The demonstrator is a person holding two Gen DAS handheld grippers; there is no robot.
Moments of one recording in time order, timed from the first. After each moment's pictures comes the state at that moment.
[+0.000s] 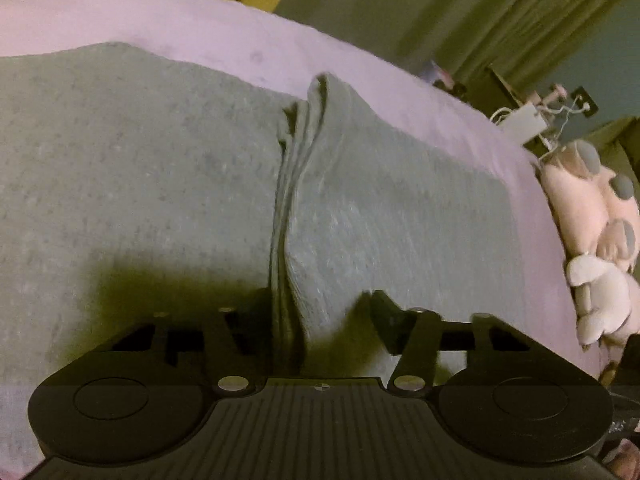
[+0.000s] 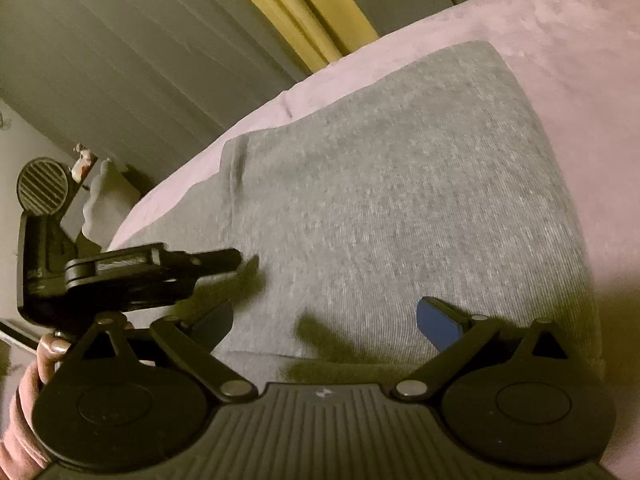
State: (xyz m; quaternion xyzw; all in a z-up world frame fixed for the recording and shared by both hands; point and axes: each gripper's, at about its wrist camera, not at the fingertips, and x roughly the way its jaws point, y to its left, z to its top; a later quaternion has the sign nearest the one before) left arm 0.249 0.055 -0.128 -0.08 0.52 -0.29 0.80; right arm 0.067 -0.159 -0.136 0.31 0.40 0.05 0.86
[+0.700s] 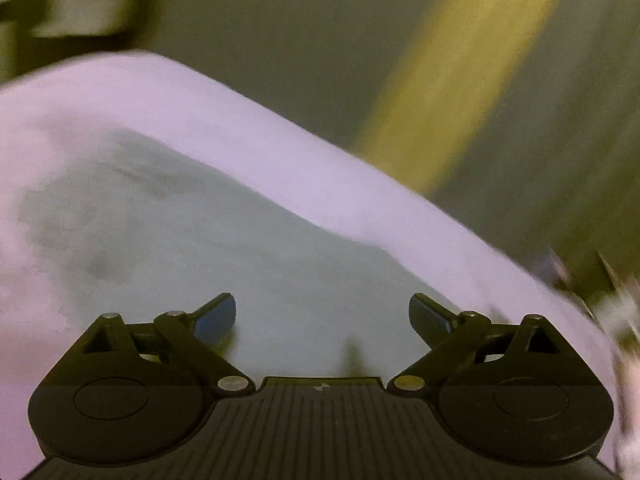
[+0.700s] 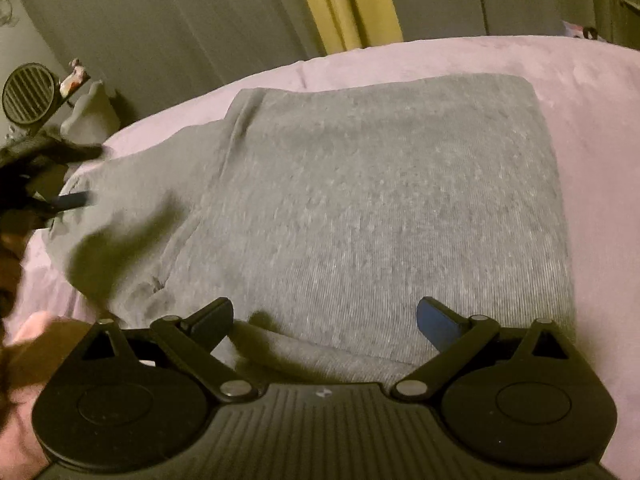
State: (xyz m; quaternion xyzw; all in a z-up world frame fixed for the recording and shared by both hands) left arm 0.227 0.233 -0.049 -0.19 0.36 0.00 0.91; right arm 0.066 -0.133 -0.126 0.17 0.44 0.05 0.88
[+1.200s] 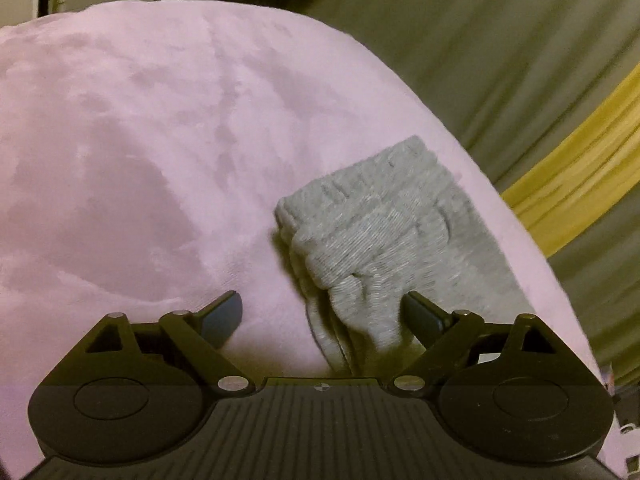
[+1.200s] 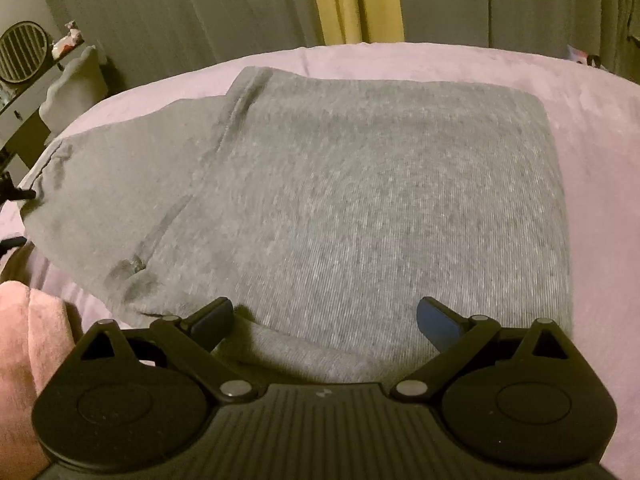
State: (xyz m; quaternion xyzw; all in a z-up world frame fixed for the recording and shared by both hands) left arm 0.227 0.384 -0.127 -0.30 0.39 0.13 0.86; right arm 0.076 -0.116 -0.125 0.11 0.46 0.03 0.88
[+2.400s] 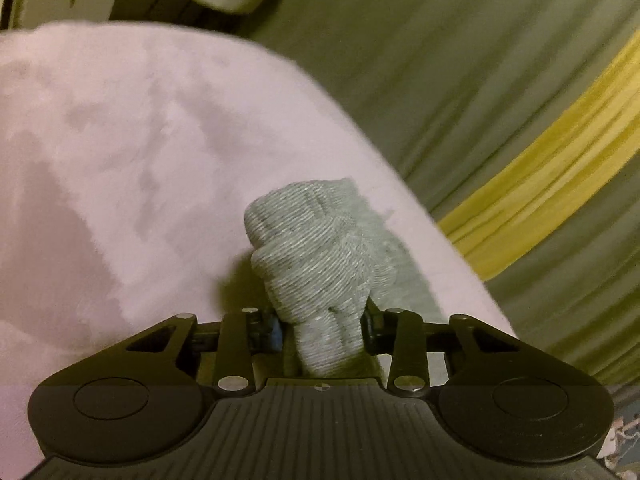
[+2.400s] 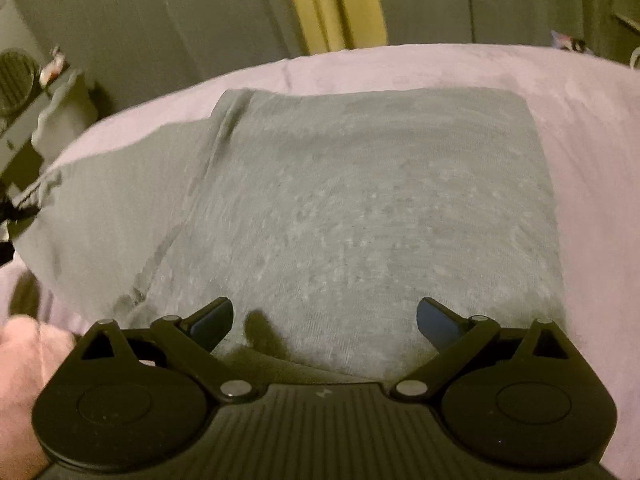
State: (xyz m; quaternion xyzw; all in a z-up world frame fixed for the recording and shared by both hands) left arm 0.247 0.382 -0.094 -0.33 0.32 0.06 0.89; right arm 0.081 -0.133 -0.121 0.16 0.44 0.01 0.88
